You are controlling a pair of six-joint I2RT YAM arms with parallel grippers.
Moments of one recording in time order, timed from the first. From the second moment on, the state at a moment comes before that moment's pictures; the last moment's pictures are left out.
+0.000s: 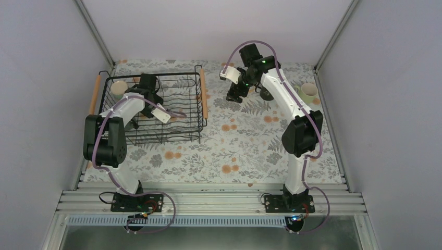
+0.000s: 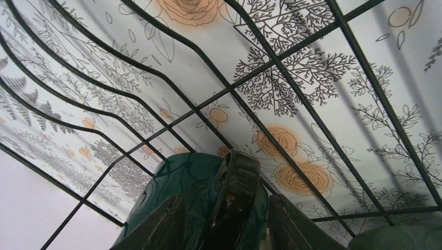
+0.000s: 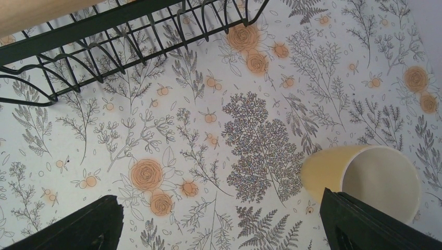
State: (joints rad) left arm -0.10 1.74 1.23 -0.62 -0.10 2.04; right arm 0.43 2.00 2.04 -1.13 -0.29 -0.80
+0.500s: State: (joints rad) left arm -0.11 1.75 1.21 -0.56 -0.11 2.05; right arm 0.43 2.00 2.04 -1.13 -0.29 -0.80
